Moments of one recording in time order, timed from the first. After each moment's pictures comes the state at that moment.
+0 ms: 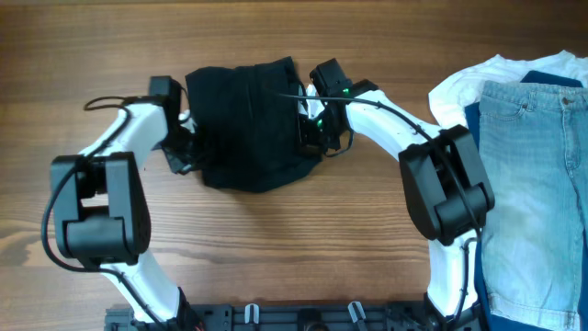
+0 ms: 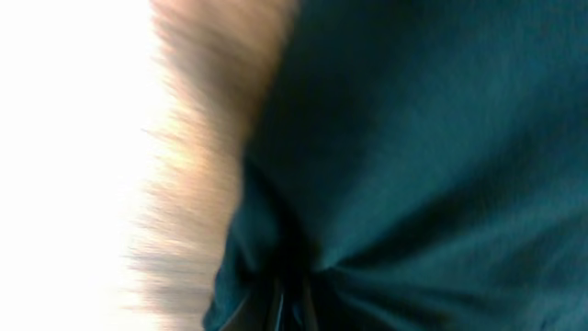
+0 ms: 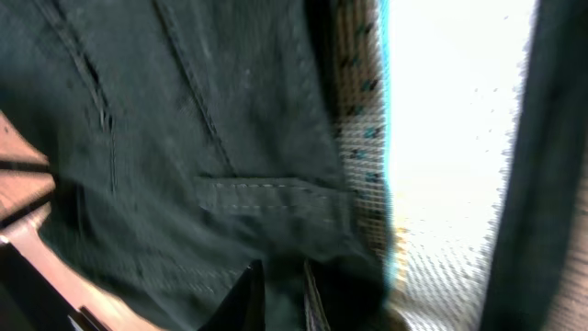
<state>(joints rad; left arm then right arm) 0.04 1.95 1.22 -0.85 0.30 -0.43 0.45 2.15 1.49 -0.69 -0.53 0.42</state>
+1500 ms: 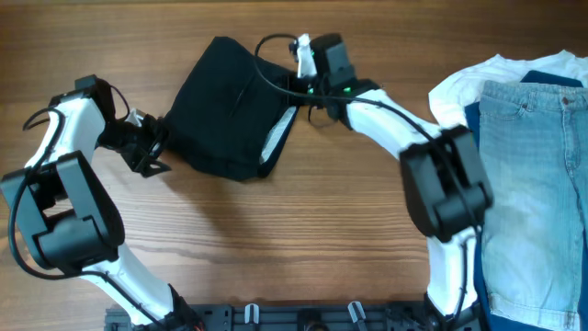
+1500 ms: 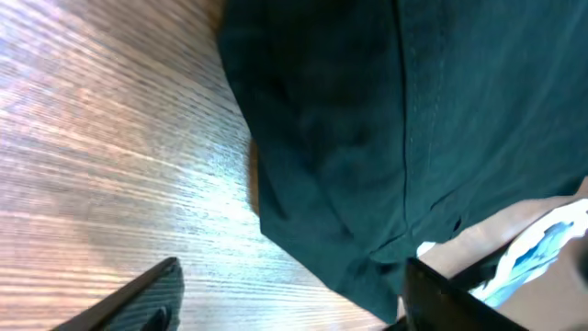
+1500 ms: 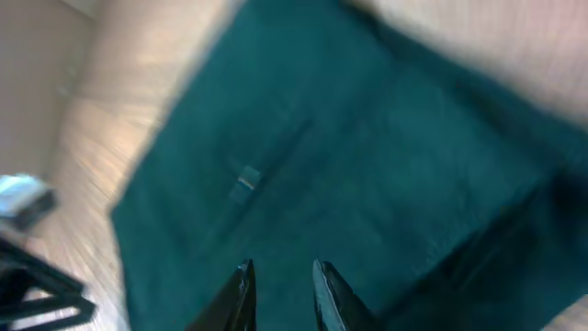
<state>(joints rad) 0.31 1.97 1.35 -1.06 0.53 -0.40 0.45 2.20 1.50 -0.07 -0.50 0.48</state>
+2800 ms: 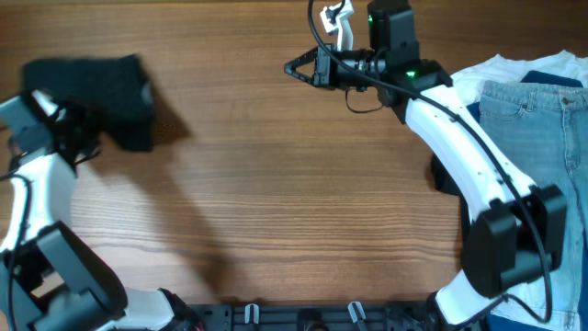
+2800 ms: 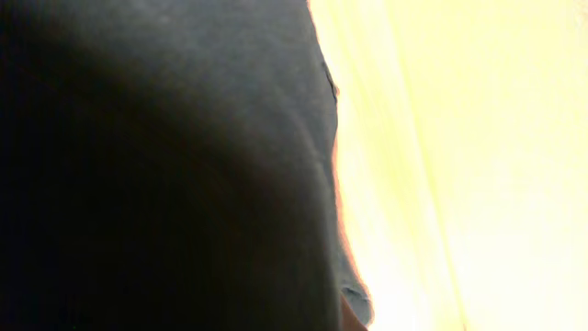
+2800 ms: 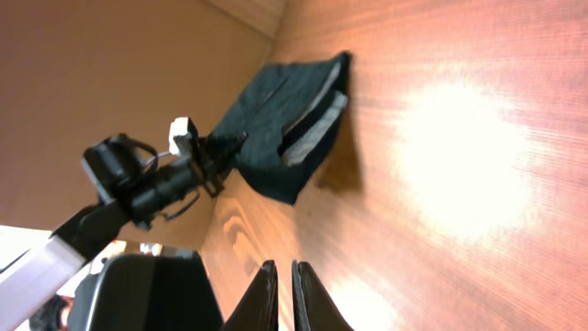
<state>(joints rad) 0.55 1.64 1.04 -0.19 0.40 -0.78 0.33 1.79 1.49 -0.34 -0.86 0.56</state>
